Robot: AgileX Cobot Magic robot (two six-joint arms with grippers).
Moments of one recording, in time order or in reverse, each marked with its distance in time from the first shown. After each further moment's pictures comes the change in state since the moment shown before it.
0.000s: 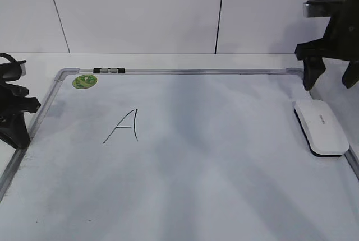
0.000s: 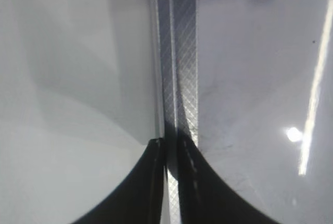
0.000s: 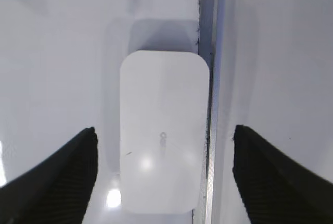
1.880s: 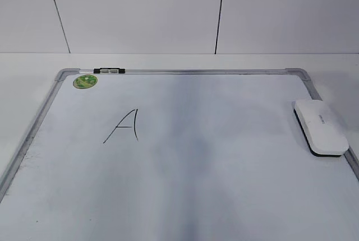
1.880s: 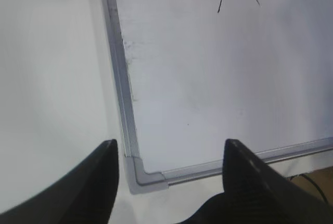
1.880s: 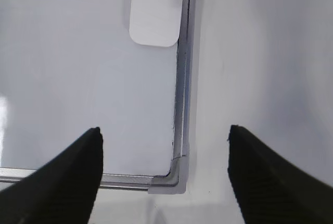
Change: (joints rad) left arm 0.000 -0.949 0.271 -0.031 0.238 -0.047; right arm 0.000 -0.923 0.576 0.036 0.028 -0.079
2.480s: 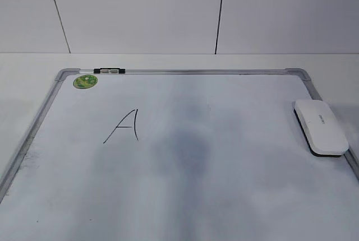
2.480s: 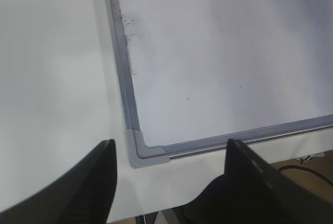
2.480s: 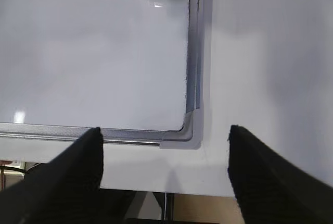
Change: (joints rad) left arm 0.000 -0.364 0.211 0.016 0.006 -0.002; right arm 0.000 -0.337 0.255 0.047 0.006 0.010
